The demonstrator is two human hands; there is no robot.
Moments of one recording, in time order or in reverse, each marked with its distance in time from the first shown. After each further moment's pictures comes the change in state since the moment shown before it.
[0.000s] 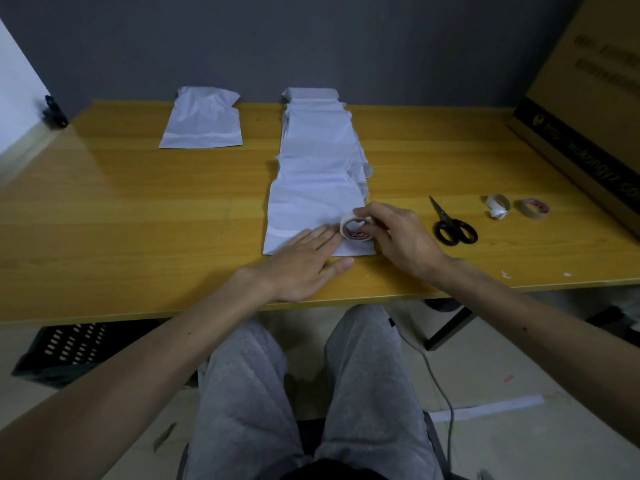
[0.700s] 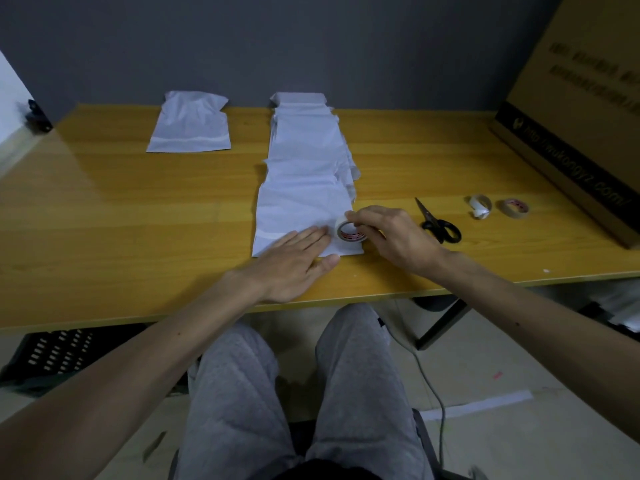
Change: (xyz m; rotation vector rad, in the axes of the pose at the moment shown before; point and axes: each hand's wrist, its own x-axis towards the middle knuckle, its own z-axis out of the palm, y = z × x) left_hand -0.001 0.001 0.000 -0.015 0.015 -0.010; right_hand -0.003 0.007 -0.016 -0.143 -0.113 -0.116
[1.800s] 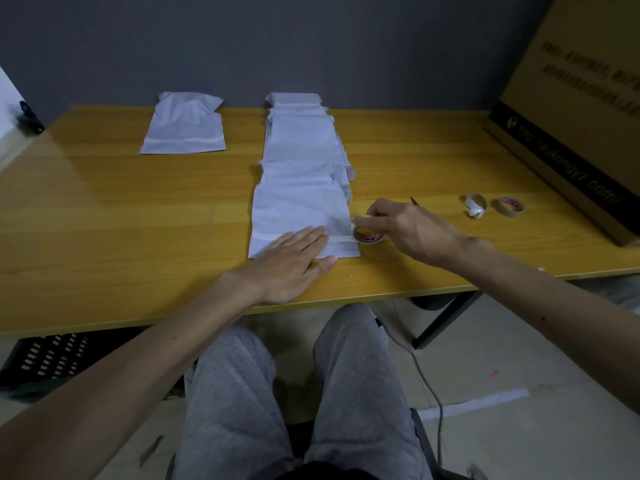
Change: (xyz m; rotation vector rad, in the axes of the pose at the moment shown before) left_hand 0.002 -0.001 0.002 0.010 -0.015 -0.010; right_hand -0.005 0.020 -0.026 -0.363 -0.176 -0.142
